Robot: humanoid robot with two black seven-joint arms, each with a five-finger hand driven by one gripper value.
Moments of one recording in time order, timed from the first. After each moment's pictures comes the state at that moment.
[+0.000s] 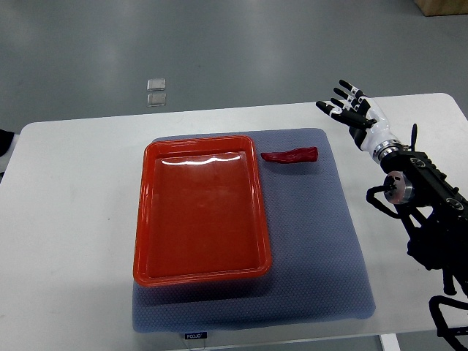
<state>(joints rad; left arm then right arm) -0.02 0.00 -0.04 -0.07 0.12 -0.16 0.04 0.54 -0.06 1.31 0.84 -0.87 0.01 0.09</state>
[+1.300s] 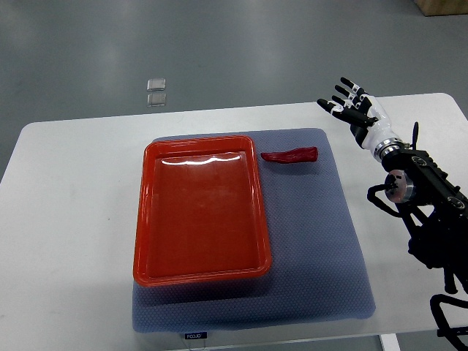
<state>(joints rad) -0.02 0.00 -0.05 -0.07 0.12 -0.15 0.04 0.55 -0.07 1.31 0.84 -0.86 0.01 0.10</state>
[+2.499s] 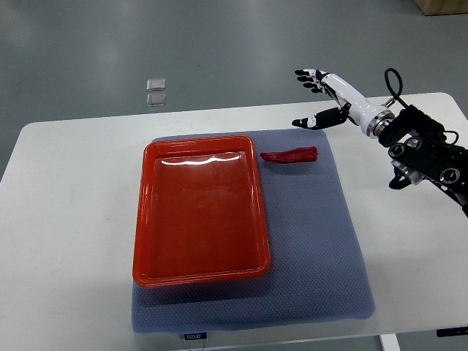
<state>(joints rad) -0.02 0.00 -0.05 -0.07 0.12 -0.15 0.04 0.96 -0.40 0.23 0.87 -0.87 -0.15 0.30</state>
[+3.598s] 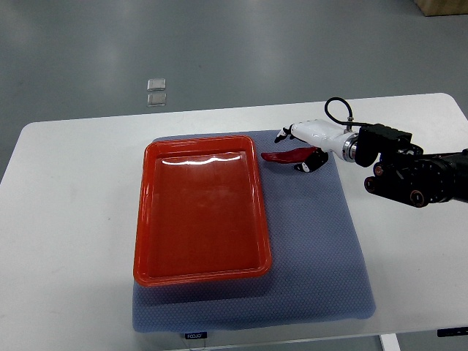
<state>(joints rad) -0.02 0.00 -0.05 -0.07 0.12 -0.15 0.04 1.12 -0.30 -0.28 0.79 -1.08 -0.24 0.19</state>
